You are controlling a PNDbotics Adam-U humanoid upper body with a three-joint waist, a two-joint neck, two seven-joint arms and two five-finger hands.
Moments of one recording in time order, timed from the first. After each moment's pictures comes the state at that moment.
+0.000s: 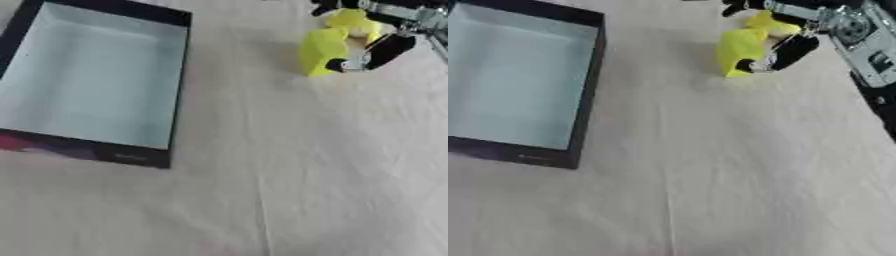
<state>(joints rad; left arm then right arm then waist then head) -0.13 0.25 0.59 -1.77 0.17 -0.23 0.10 -0.67 -0.98 0.05 -1.38 0.26 -0.38 0.53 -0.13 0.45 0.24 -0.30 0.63</state>
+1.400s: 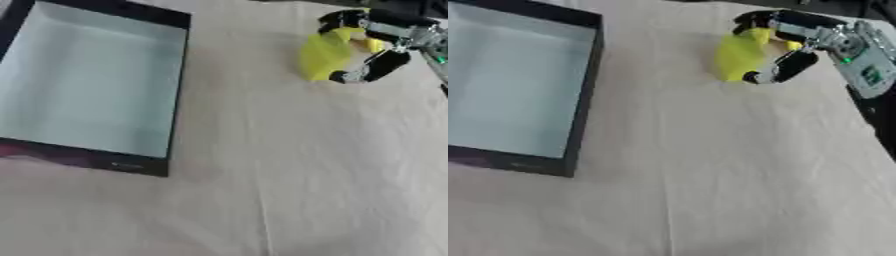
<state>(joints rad) -0.13 0.24 0.59 -1.76 0.17 -0.24 0.09 -0.67 -0.97 0.02 -1.28 0.31 -0.39 0.53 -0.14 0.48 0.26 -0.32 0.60</state>
